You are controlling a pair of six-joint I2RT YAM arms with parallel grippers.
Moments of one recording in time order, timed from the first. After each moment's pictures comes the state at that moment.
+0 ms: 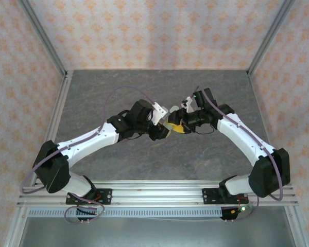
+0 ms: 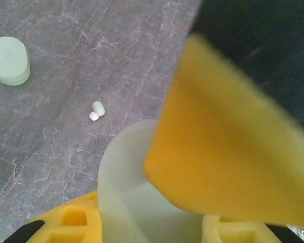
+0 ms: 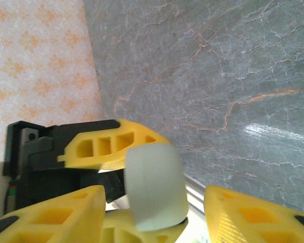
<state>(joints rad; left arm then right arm) -0.73 1.46 1.10 -0.37 0.34 -0.13 0.42 1.37 1.12 -0.71 -0.78 0.78</state>
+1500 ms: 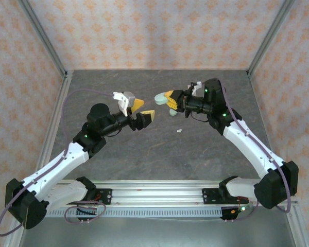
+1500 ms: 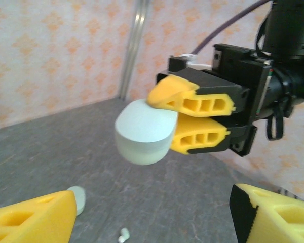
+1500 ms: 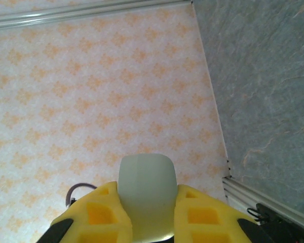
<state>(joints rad) -0.54 1.04 0.82 0.17 0.39 -0.26 0.43 1.24 1.09 -0.11 -0.72 1.51</state>
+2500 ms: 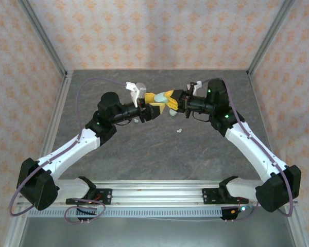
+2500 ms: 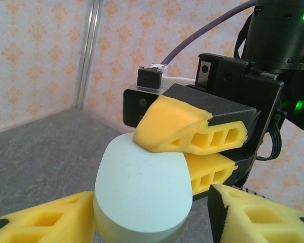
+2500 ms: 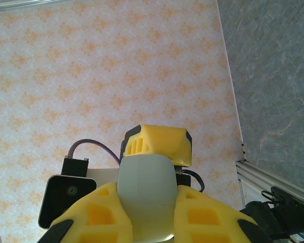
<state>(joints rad) -0.54 1.25 0.95 0.31 0.56 -0.30 0.43 1.21 1.09 -0.08 -0.79 1.55</state>
